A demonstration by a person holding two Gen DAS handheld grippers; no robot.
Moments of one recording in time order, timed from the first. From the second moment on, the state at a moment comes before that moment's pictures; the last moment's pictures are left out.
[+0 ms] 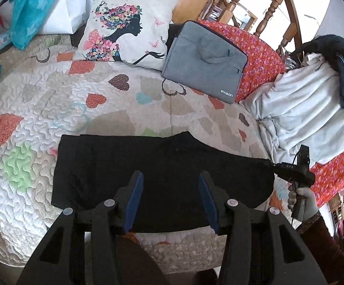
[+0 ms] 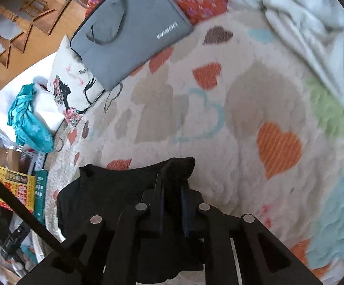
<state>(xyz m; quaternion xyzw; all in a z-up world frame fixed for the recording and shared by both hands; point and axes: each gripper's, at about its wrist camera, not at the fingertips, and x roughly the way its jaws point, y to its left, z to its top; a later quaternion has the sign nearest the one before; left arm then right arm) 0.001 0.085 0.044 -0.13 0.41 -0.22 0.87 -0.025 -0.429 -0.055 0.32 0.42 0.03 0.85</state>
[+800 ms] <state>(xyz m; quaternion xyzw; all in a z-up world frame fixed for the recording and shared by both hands) 0.092 0.114 -0.040 -0.07 0.49 -0.11 0.86 0.030 -0.315 0.009 0.21 0.44 0.08 0.87</state>
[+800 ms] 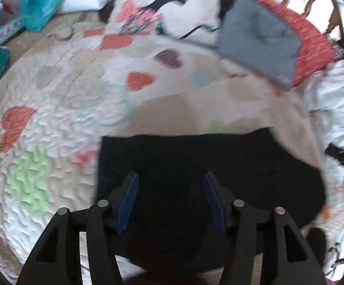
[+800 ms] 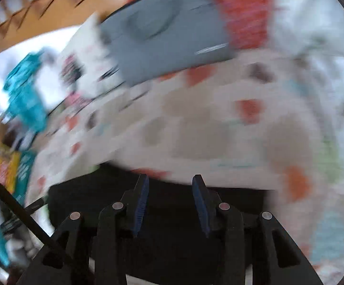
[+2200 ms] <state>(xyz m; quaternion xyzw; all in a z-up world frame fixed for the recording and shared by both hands) 0.049 0.186 -0.009 -0.16 0.40 -0.06 0.90 0.139 -0.169 -0.034 0.18 0.50 0.18 0.83</state>
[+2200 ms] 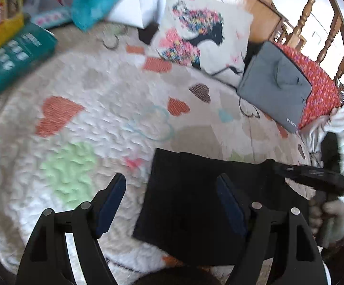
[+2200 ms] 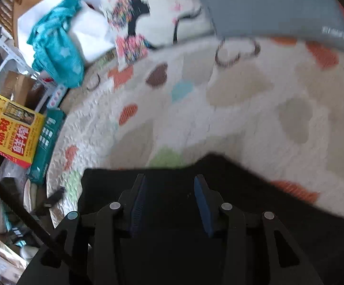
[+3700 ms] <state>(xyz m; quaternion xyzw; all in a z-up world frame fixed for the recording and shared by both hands) 0.047 -0.249 0.018 0.10 0.47 -0.41 0.78 -0.156 -0.421 -0.105 0.50 0.38 0.07 0.77</state>
